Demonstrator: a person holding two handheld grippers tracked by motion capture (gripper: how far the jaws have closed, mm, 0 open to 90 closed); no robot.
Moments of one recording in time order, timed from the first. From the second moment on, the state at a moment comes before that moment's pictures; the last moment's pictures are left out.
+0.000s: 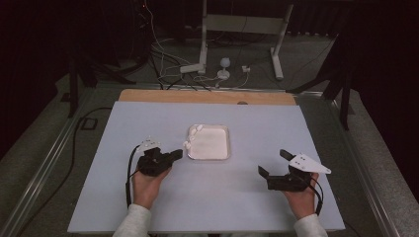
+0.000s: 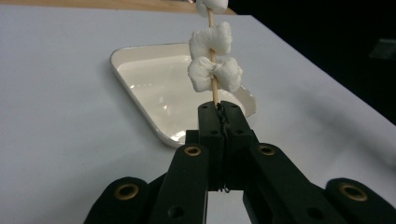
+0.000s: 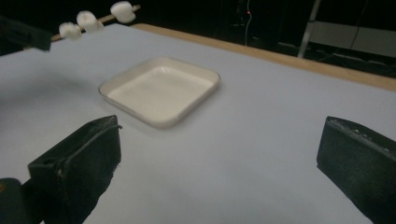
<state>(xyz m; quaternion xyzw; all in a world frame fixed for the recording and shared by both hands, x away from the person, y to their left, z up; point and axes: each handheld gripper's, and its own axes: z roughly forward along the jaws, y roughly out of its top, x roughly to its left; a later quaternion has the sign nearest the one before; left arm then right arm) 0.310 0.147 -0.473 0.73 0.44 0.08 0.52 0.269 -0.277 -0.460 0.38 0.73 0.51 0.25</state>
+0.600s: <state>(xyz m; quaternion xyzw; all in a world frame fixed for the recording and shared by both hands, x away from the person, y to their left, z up) 0.305 0.145 -0.466 0.72 0.40 0.08 0.56 0.325 -0.227 -0.406 0.36 0.74 0.54 0.18</state>
